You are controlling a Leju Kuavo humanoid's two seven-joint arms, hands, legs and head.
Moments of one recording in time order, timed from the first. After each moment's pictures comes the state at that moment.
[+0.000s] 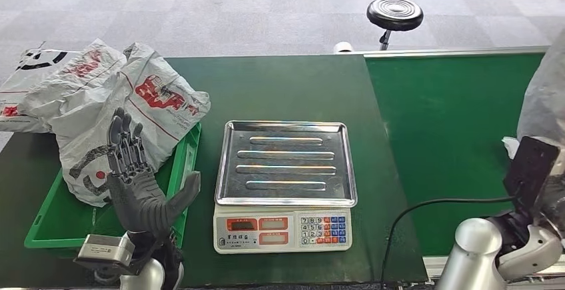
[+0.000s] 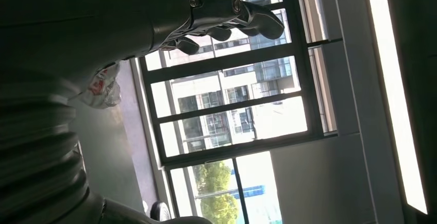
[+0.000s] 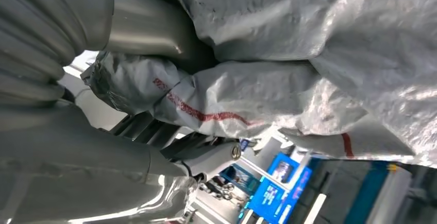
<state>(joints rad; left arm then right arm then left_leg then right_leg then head) 0.07 -0.23 -0.22 -1.81 -0.22 0.36 -0.66 -0.24 0.29 -0.49 -1.67 1.33 -0.71 -0.21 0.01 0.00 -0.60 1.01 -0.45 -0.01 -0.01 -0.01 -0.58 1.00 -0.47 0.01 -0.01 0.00</state>
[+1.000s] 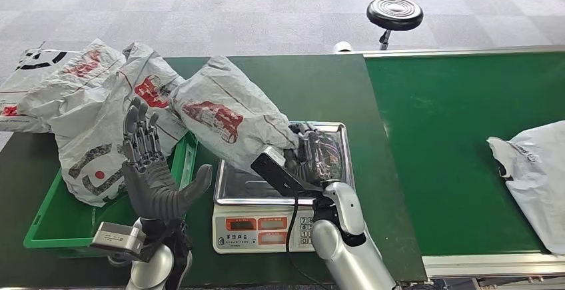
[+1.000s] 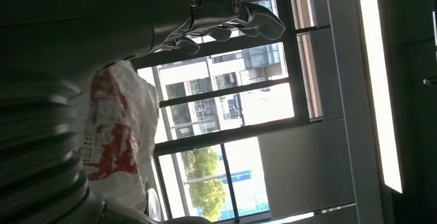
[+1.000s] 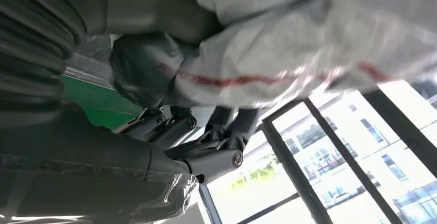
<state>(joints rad) -0.02 -0.20 -0.26 -1.72 -0.16 0.38 -0.70 -0.30 0.23 0.45 -1.18 1.23 -0.31 -0.08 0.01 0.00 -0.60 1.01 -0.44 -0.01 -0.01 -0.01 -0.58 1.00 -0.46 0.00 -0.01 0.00</state>
